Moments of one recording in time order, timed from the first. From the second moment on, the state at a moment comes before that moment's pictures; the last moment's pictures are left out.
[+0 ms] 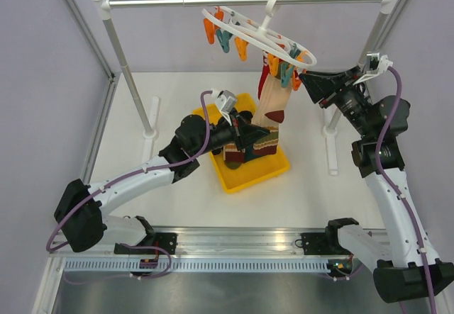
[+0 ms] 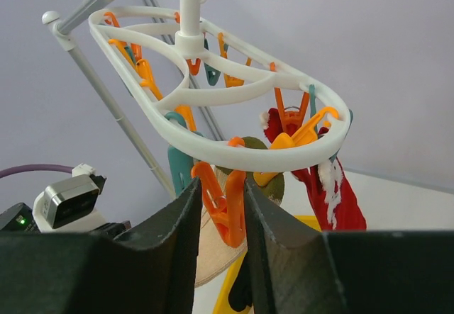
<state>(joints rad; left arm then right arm) -0.85 1.31 0.94 0.50 0.35 -0.48 0.12 0.96 1.09 0.20 -0.49 0.57</state>
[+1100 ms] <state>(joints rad) -0.85 1.49 1.07 0.49 0.38 -0.55 0.13 0.90 1.20 0.02 -0.41 0.42</state>
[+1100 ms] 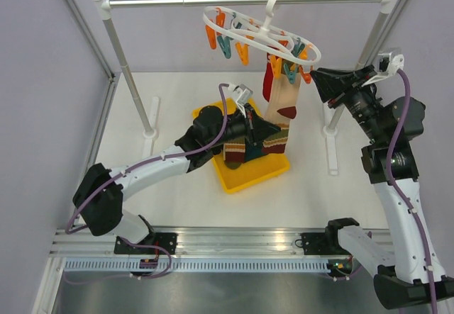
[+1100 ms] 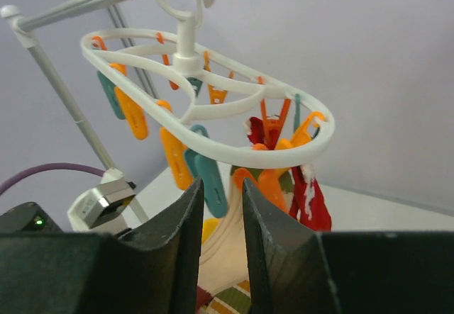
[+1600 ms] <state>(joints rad) -0.85 1.46 1.07 0.44 0.38 -0.55 -0.06 1.02 1.09 0.12 -0.50 0.47</state>
